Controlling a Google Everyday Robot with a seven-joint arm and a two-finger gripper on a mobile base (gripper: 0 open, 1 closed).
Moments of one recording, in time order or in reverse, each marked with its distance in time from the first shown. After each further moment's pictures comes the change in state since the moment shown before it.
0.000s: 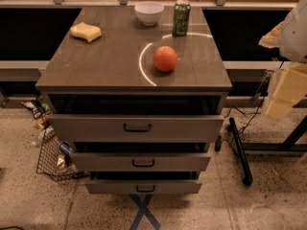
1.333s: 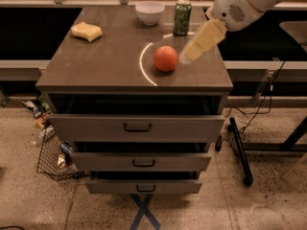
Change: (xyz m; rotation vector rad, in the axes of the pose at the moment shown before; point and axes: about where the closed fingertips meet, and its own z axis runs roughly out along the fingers) arm -0.132 -0.117 0.051 0.012 -0.439 0.218
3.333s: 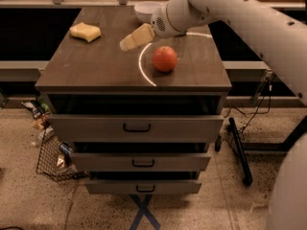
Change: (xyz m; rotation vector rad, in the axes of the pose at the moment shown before) arm -0.094 -0.045 0.172 0.013 -0.216 0.299
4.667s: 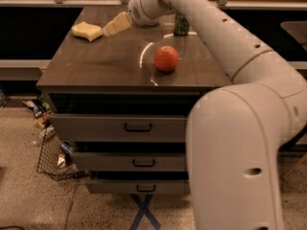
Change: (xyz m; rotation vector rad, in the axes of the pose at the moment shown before) arm -0.072 -0.043 0.093 0.024 -0.088 -0.122
